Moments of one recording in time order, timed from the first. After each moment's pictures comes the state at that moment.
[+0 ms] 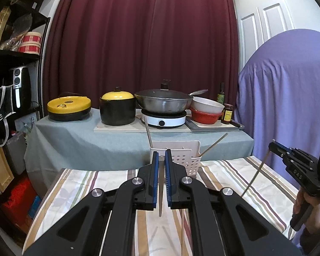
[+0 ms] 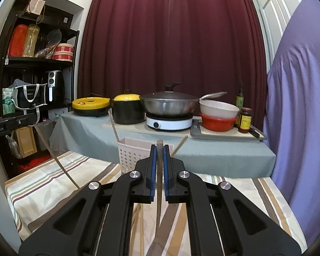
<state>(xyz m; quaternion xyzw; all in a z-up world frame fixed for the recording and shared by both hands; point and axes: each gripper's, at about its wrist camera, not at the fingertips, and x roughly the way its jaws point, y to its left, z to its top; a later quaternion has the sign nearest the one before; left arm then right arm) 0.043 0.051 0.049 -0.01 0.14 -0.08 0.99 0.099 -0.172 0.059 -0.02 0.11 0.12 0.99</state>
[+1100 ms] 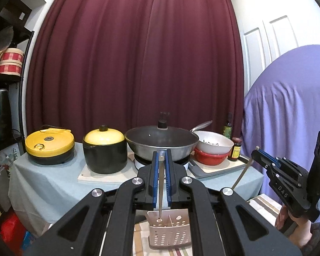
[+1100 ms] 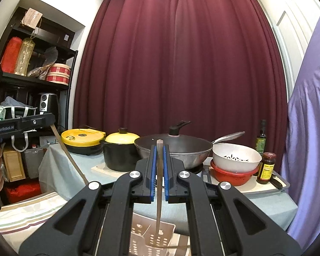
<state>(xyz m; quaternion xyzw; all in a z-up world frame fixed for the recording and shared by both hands) 0.197 0.042 0.121 -0.01 0.08 -0.10 0.99 0.276 -0.152 0.119 -0.02 0.02 0.14 0.99</state>
